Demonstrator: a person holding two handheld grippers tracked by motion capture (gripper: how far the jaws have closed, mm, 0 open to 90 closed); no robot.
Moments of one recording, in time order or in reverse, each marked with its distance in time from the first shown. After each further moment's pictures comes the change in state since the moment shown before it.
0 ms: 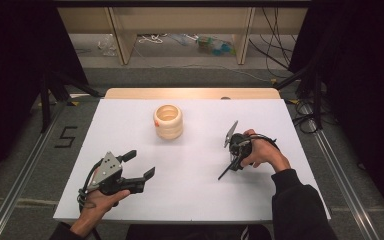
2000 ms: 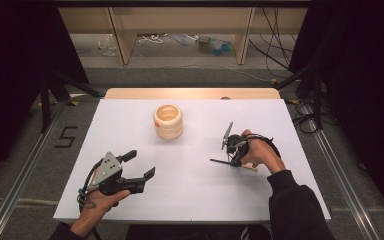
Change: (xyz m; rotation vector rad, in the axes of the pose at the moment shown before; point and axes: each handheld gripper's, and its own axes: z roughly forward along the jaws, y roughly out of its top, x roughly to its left) left arm -0.001 0.000 0.000 -0.001 -0.004 -0.004; right arm 0.008 0.010 -0.003 0.088 0.006 -0.006
